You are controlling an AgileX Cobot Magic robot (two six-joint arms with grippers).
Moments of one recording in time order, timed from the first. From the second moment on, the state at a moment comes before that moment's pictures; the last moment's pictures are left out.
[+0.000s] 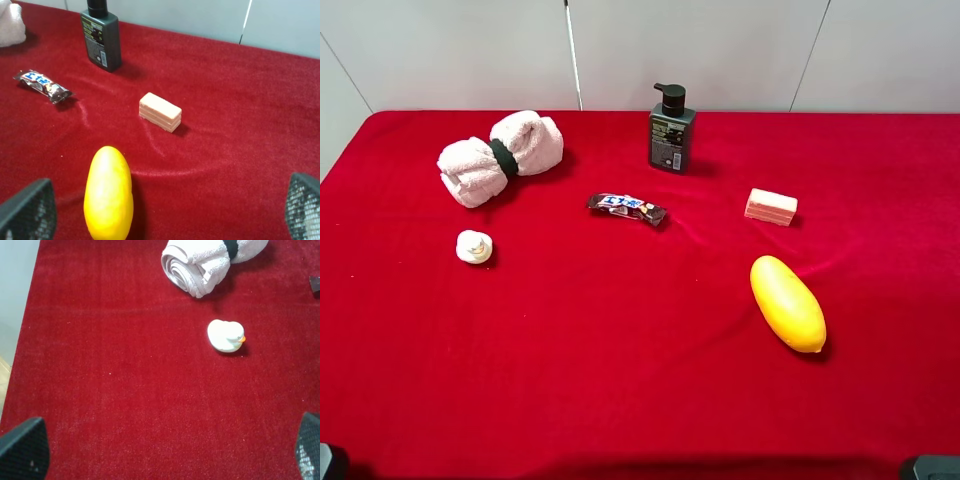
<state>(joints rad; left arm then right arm) -0.04 0.00 -0.48 0.00 1.07 0.01 0.31 -0.01 -0.50 0.01 1.02 -0.01</state>
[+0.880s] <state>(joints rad) -0.04 0.00 -0.48 0.00 1.07 0.01 0.31 -0.01 -0.50 0.01 1.02 -0.01</state>
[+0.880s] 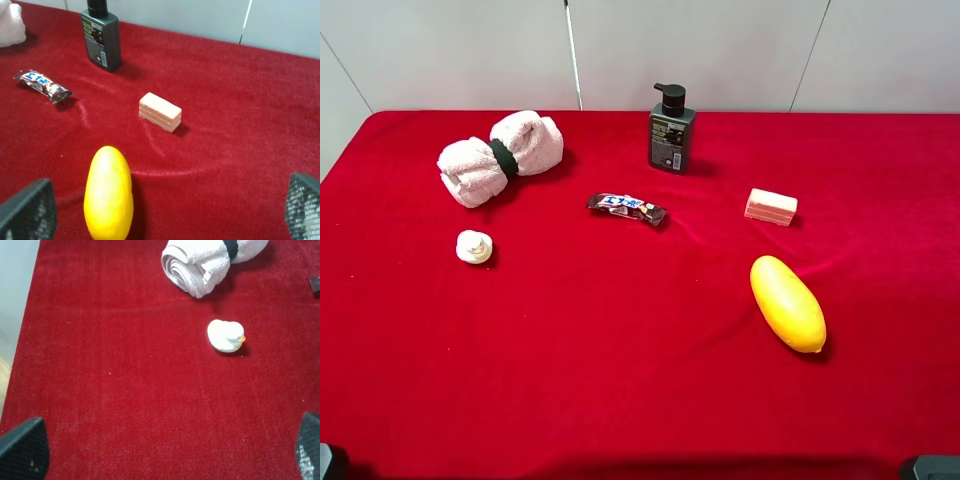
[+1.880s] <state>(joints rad) -0.04 0.00 -0.48 0.00 1.07 0.01 0.31 -0.01 -0.50 0.01 1.02 -0.01</state>
